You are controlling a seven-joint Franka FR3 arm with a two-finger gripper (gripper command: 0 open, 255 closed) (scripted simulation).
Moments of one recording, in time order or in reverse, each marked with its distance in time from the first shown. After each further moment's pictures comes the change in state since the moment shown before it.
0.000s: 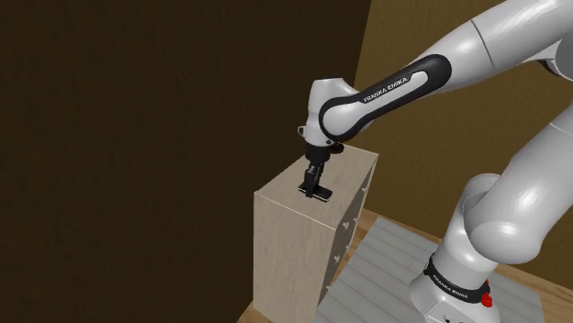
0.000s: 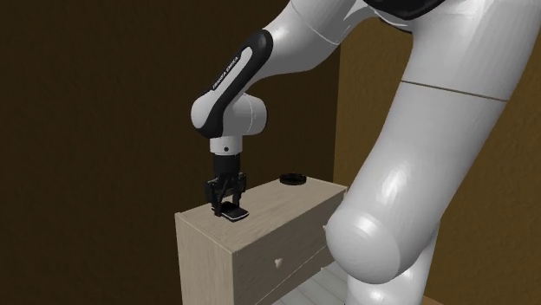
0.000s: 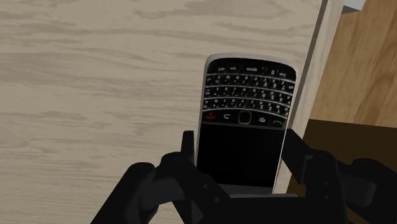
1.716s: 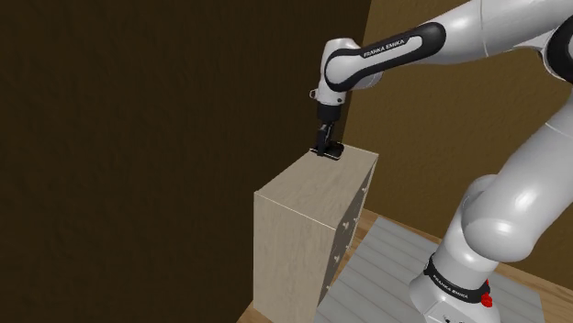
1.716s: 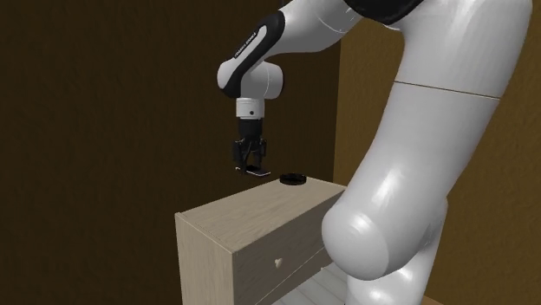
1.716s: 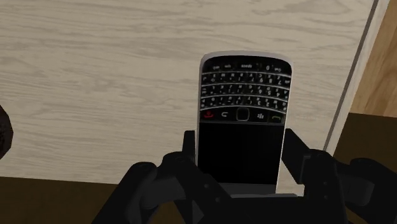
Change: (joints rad) arm -0.094 0.032 -0.145 0.281 -0.056 -0.257 -0.194
